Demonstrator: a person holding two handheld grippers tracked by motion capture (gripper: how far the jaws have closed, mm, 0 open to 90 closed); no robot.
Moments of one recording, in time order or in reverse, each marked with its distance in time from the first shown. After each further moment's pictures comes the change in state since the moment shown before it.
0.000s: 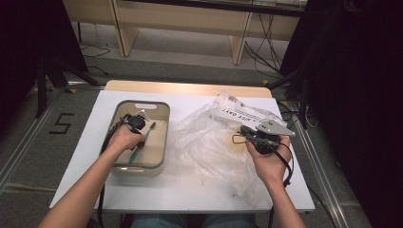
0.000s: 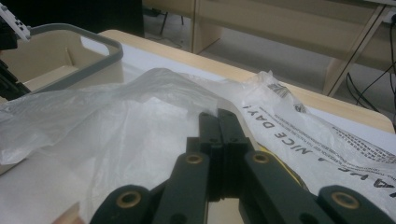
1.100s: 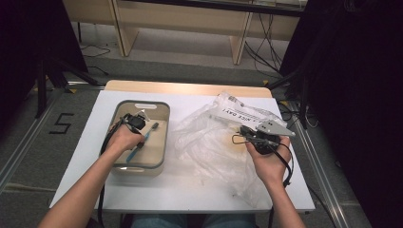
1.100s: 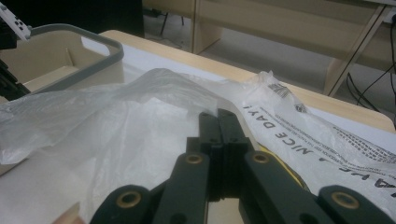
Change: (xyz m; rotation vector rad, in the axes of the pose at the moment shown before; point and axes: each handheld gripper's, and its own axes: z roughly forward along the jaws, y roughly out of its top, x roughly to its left) left arm -0.001 0.000 -0.002 -0.002 -0.002 0.027; right arm 0.000 -0.001 0.000 -0.005 0.000 0.003
